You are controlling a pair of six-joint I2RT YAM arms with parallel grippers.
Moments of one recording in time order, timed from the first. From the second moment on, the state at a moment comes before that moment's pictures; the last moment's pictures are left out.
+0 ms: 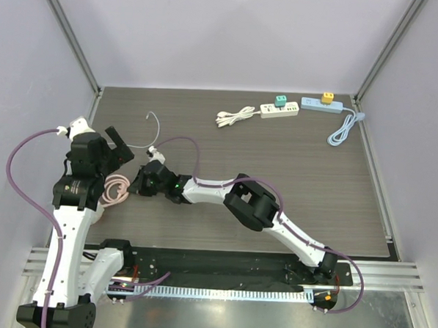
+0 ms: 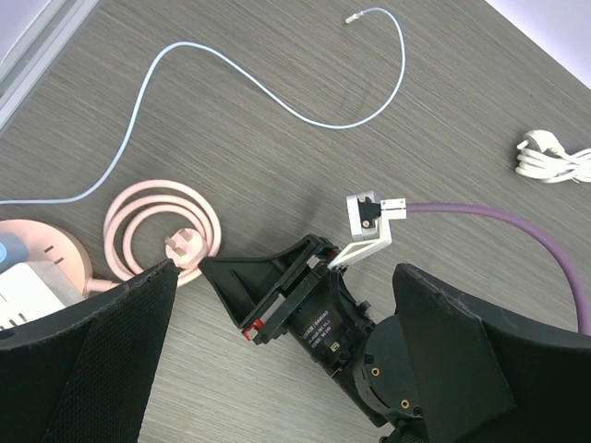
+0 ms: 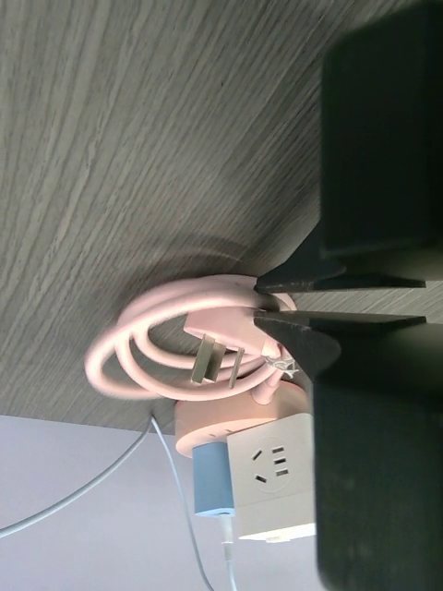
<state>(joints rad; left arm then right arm) -0.01 0.81 1.01 -0.76 -0.24 -0.52 1.13 2.56 1.93 0.19 -0.04 1.03</state>
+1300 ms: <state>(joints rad) -0.03 0.81 0.71 -0.60 0.23 -0.66 0.78 1.36 0.59 0.13 0.15 0.82</state>
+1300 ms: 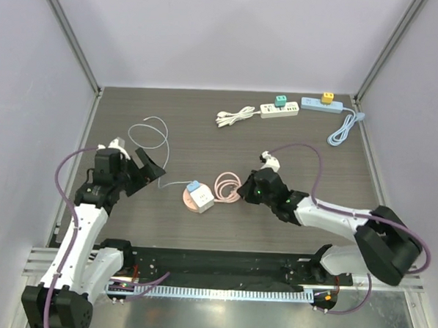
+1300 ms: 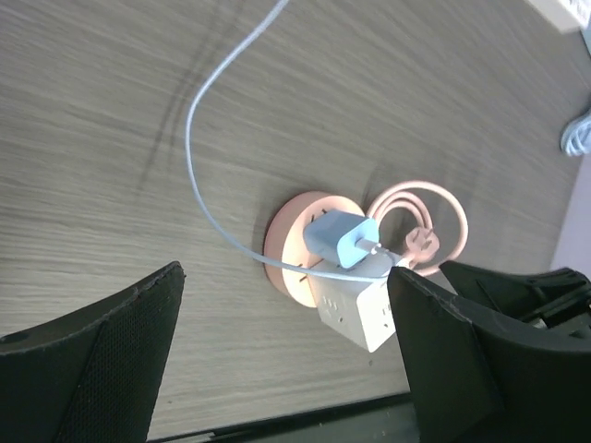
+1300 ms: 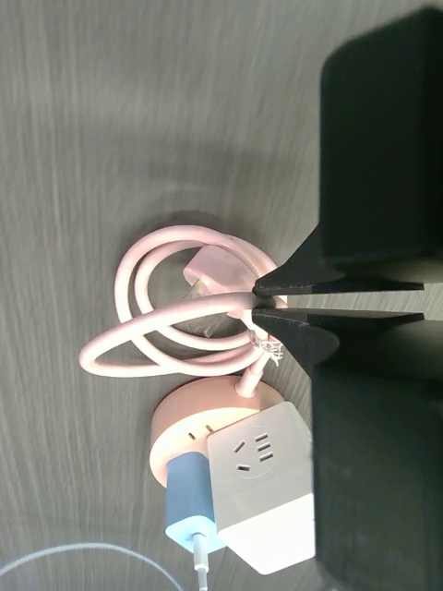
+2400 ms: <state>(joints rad) -0.46 0.85 0.16 0.12 0.28 -0.93 1.01 1.28 0.84 -0.29 0.17 0.53</state>
